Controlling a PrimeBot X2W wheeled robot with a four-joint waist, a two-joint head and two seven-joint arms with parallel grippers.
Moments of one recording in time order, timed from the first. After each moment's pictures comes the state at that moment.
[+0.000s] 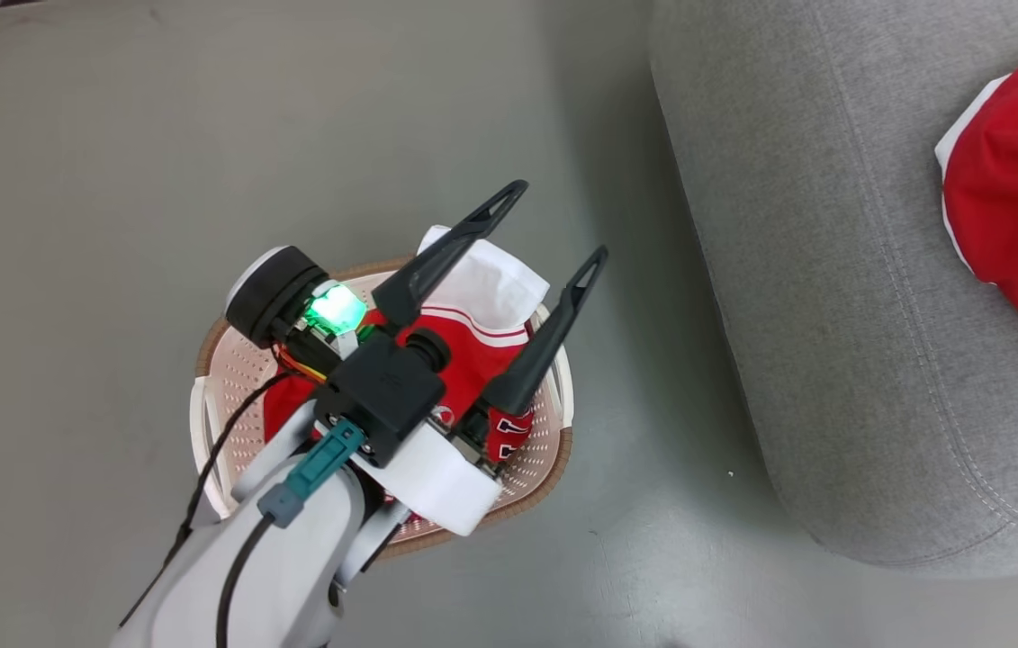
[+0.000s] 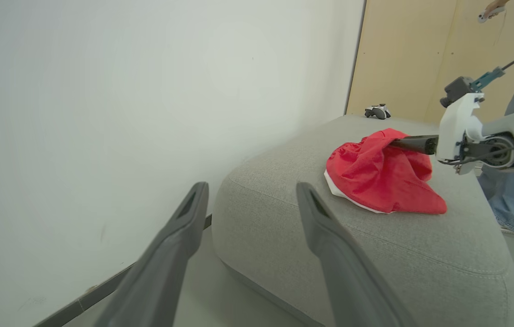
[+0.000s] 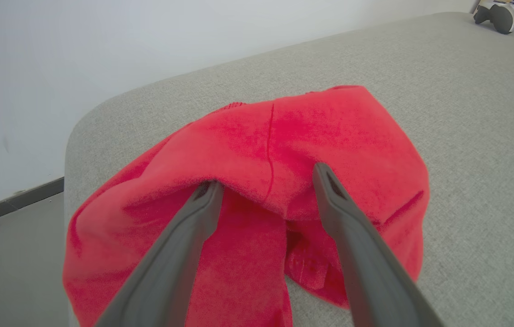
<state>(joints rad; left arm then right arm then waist) -0.57 0.20 -0.59 0.03 -0.18 -0.06 -0.18 -0.80 -0.50 -0.01 1.14 0.57 0.12 -0.23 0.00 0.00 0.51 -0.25</state>
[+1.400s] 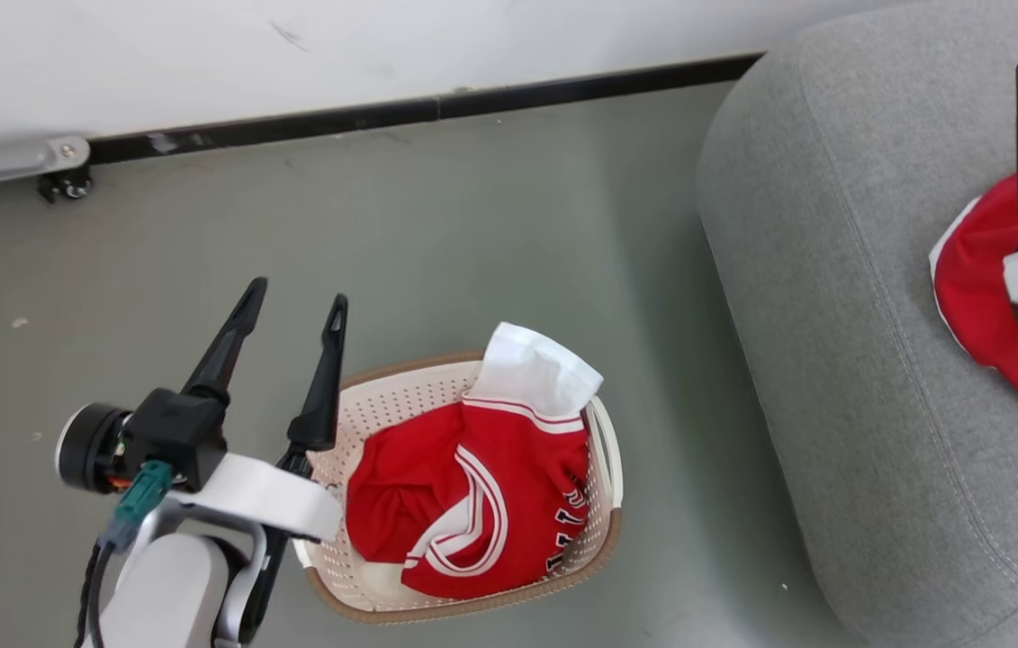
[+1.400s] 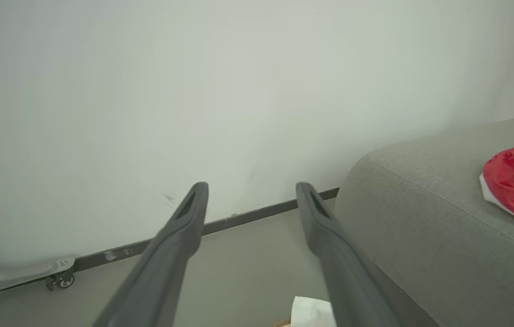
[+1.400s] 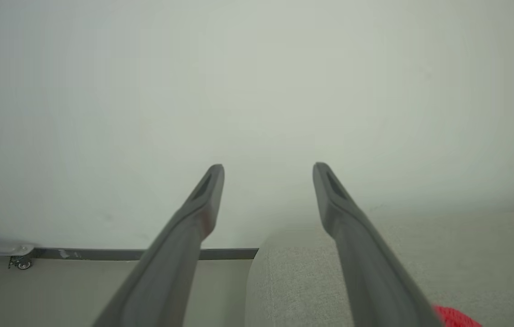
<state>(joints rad) -0.34 0.25 -0.34 0.19 -0.29 0.09 -0.25 -0.72 -0.43 0.15 0.67 0.45 0.12 -0.25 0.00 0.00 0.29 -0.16</state>
